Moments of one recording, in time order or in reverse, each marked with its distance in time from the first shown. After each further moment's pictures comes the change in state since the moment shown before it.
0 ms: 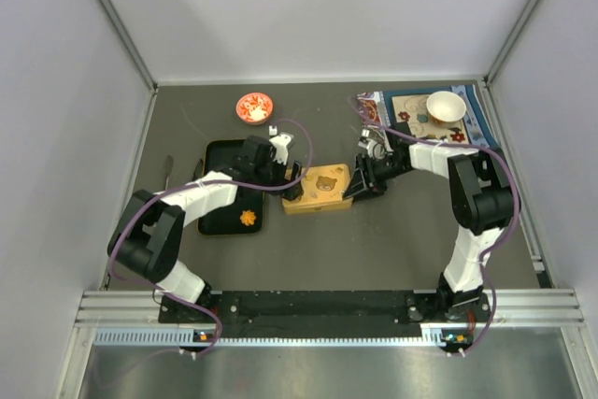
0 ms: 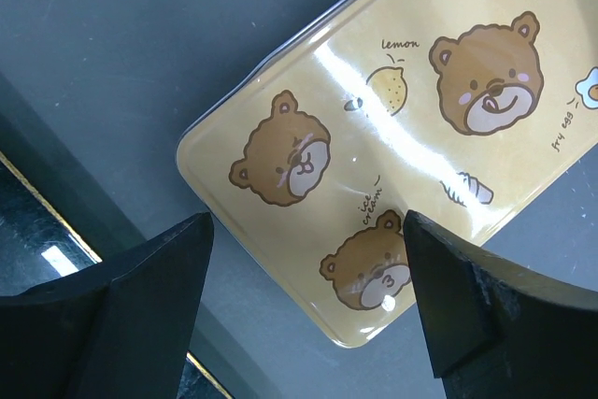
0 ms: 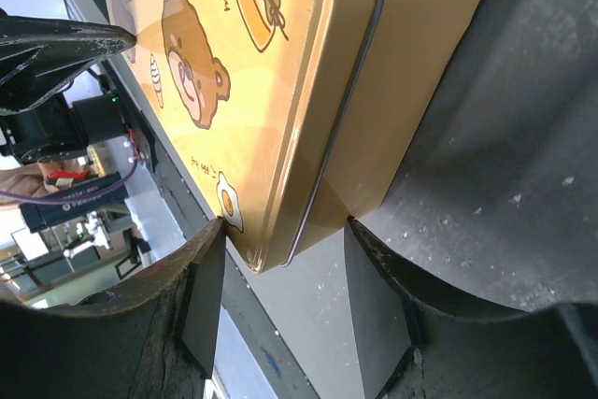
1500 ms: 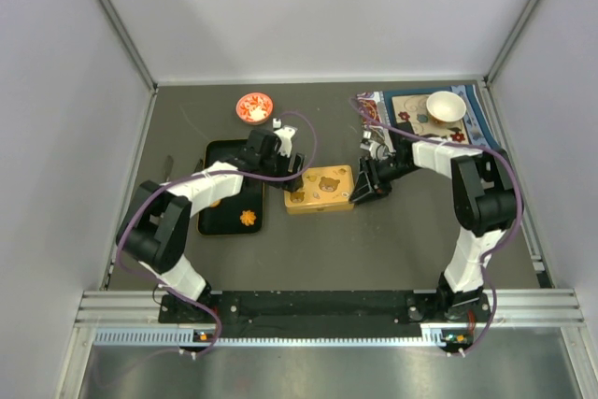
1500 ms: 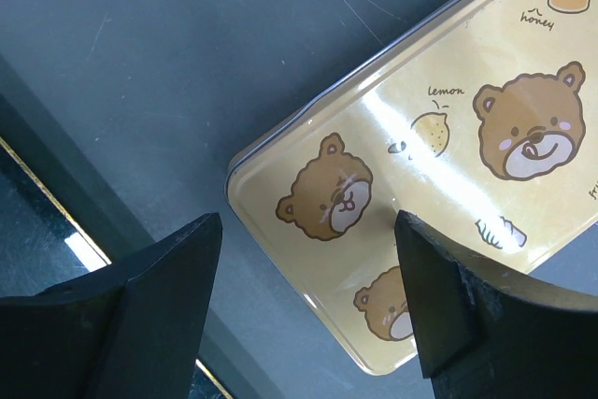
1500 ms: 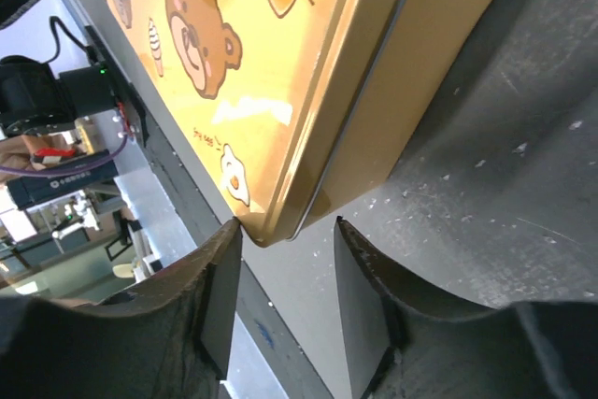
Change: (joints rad) left arm 0.000 0.076 0.109 -0.065 -0.054 0.019; right arm -0.018 -0.026 0.009 -0.125 -0.013 -0.101
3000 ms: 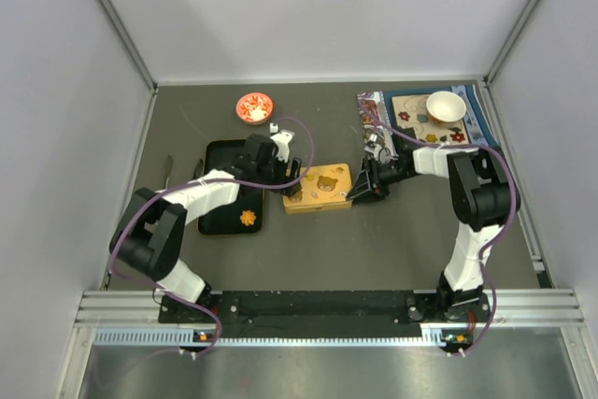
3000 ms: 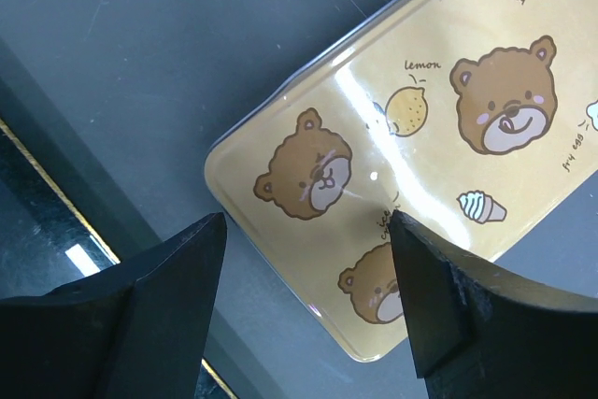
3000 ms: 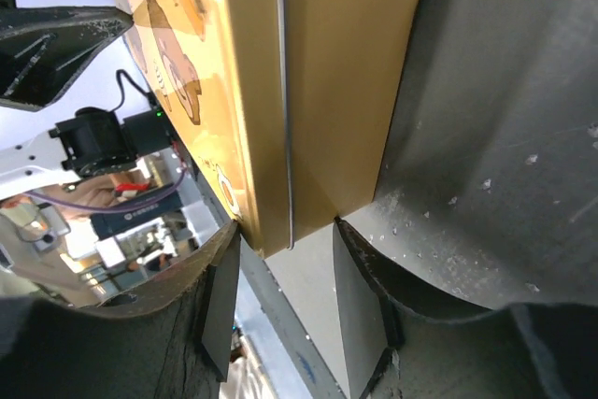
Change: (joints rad) left arm -0.009 -0.060 -0.085 0.069 -0.003 -0.008; right arm -0.024 0.038 -0.083 0.237 -0.088 0.235
